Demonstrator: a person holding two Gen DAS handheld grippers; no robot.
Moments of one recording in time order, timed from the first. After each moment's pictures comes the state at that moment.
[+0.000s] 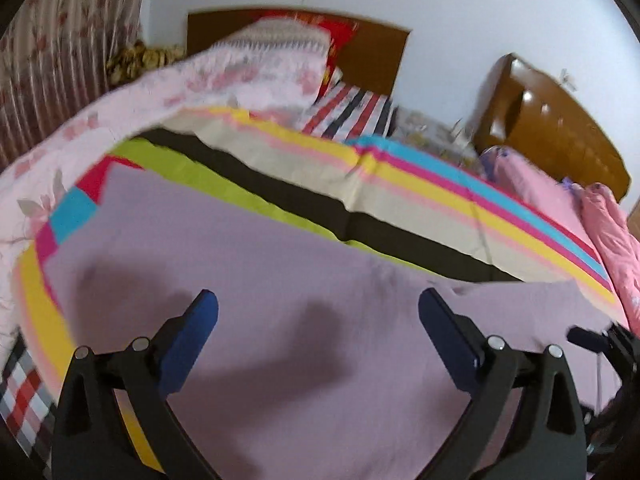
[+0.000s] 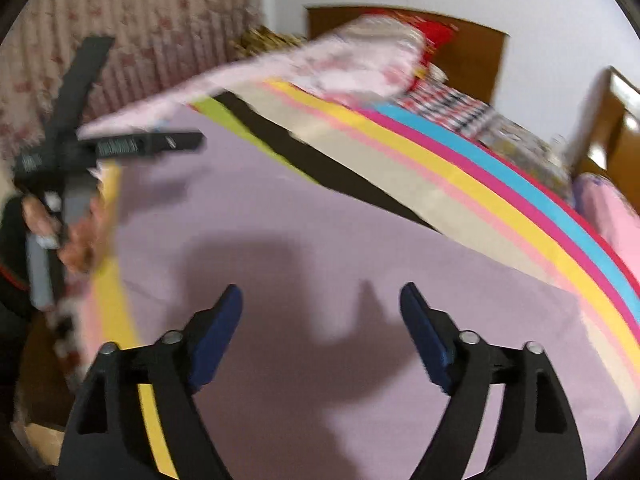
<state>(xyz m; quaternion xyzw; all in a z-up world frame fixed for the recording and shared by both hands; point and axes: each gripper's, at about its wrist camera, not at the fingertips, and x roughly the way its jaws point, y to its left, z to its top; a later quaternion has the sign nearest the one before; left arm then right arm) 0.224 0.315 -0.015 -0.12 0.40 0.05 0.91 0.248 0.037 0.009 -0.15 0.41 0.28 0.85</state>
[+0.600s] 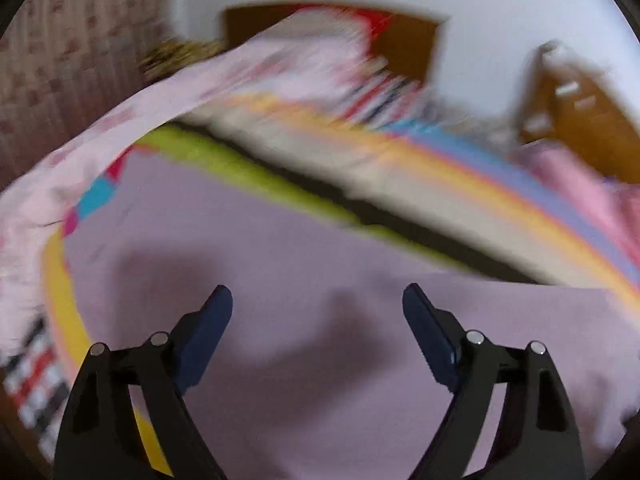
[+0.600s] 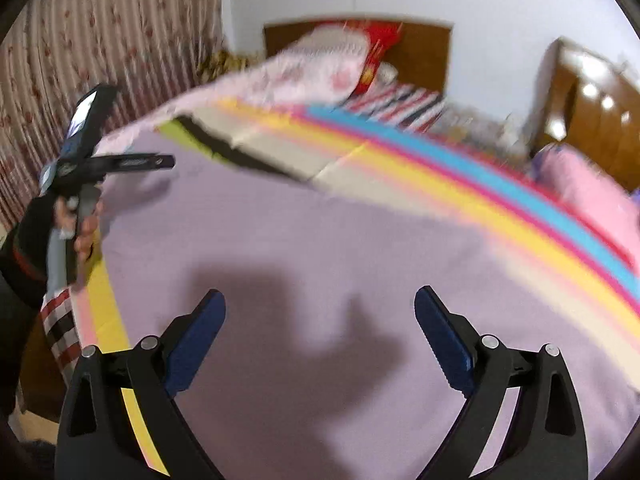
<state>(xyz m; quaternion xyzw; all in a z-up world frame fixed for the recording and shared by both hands) 0.203 0.265 -0.008 -0.10 0.38 0.09 0.92 0.210 -0.091 0.044 -0.09 0.37 0.25 0.89</state>
